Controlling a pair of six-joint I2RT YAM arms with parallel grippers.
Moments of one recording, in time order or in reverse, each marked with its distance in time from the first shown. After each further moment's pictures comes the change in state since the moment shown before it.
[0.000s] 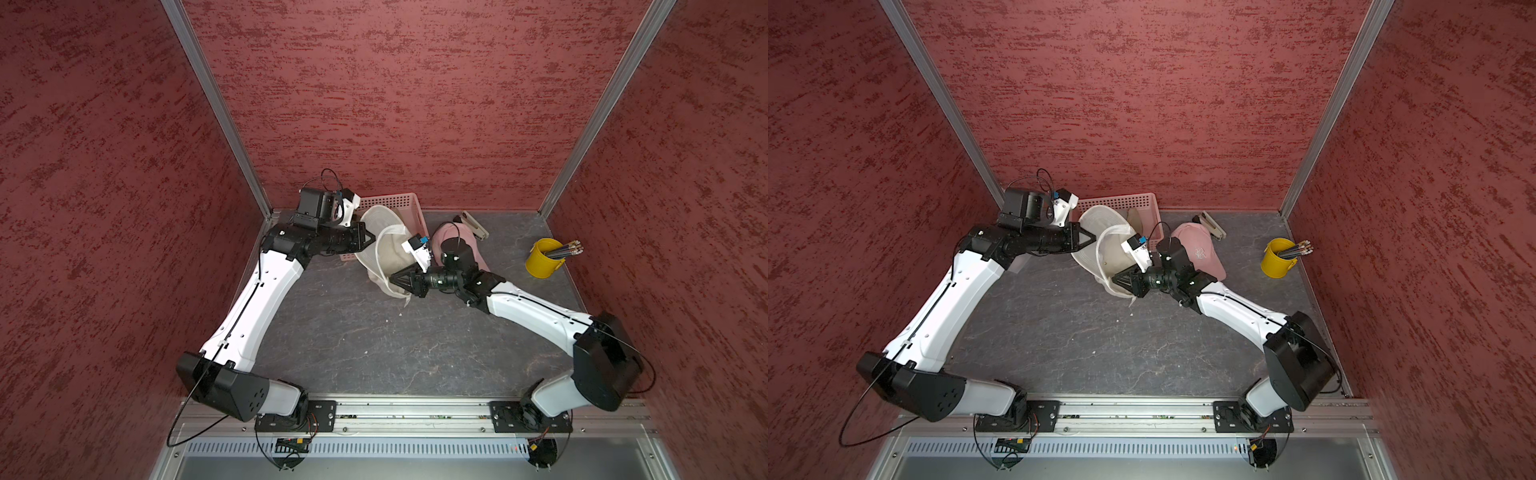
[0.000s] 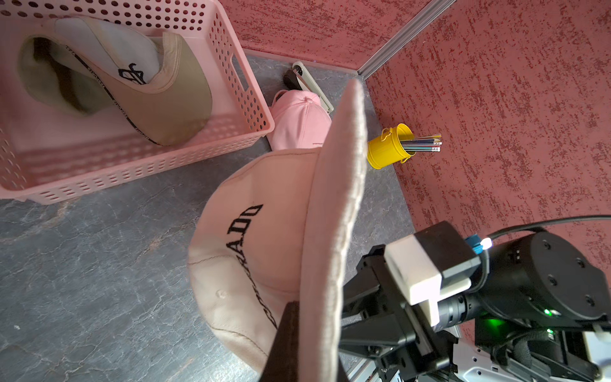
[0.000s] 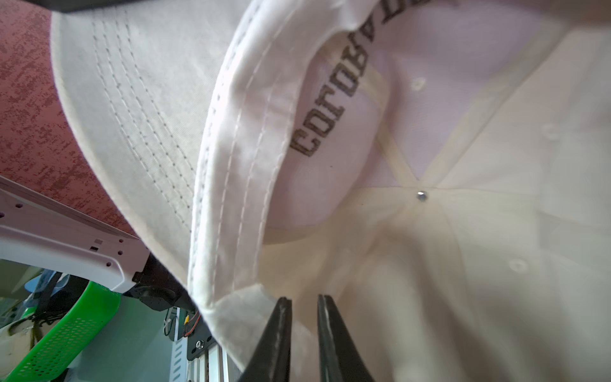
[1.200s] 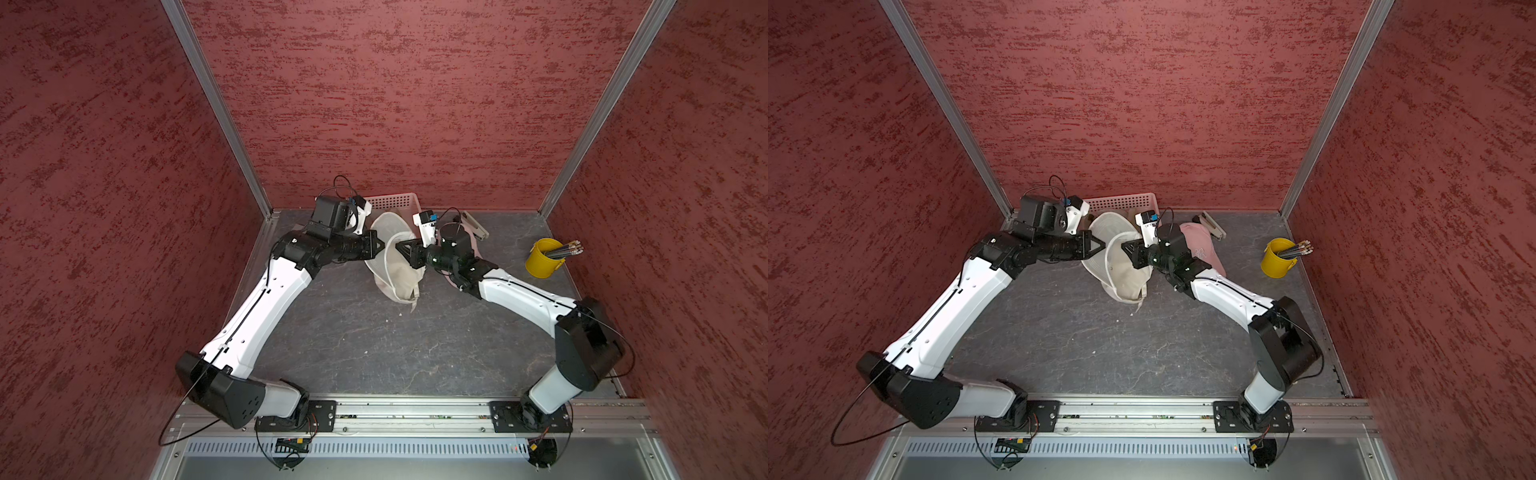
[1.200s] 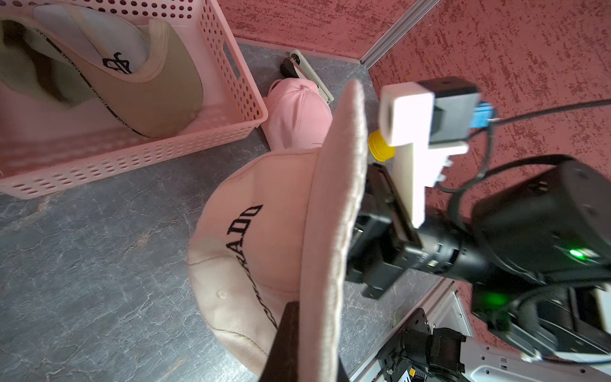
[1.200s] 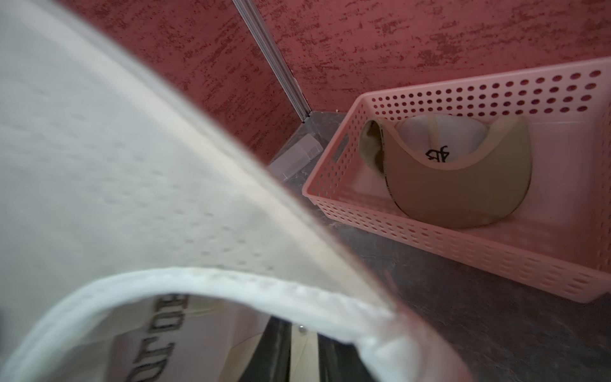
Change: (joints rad) left arm -0.109 -0.039 -0.067 0.044 -0.092 -0.040; right arm -0.095 0.129 0.114 0.084 0.330 0.132
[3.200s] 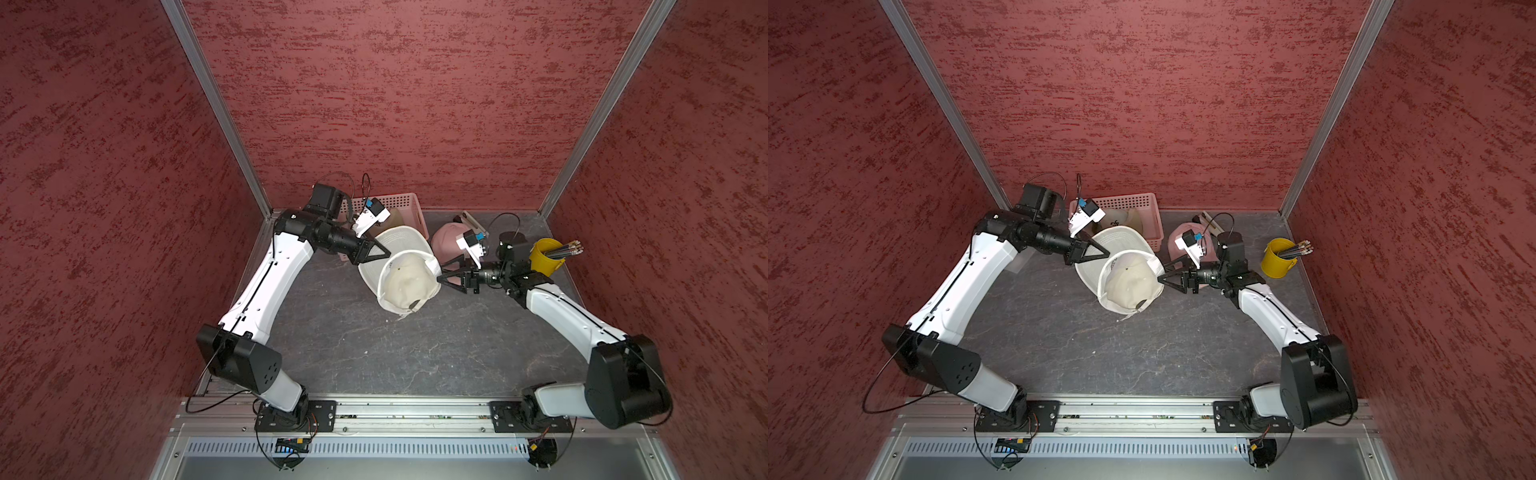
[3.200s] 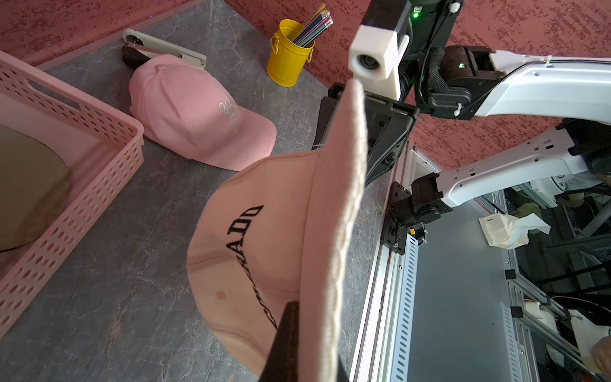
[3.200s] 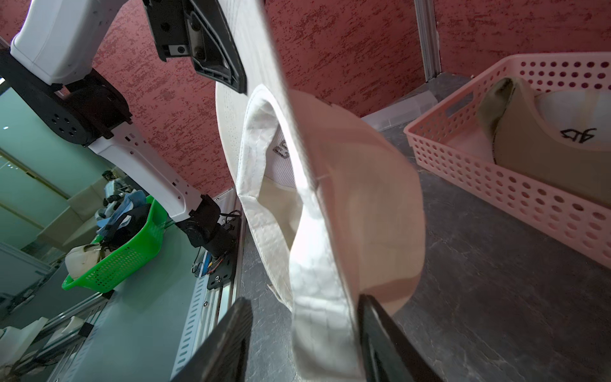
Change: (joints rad) left arm 0.118 0.190 0.200 -0.313 0.488 0.787; right arm -0.352 -0.290 -0.272 -0.163 -0.889 -0.426
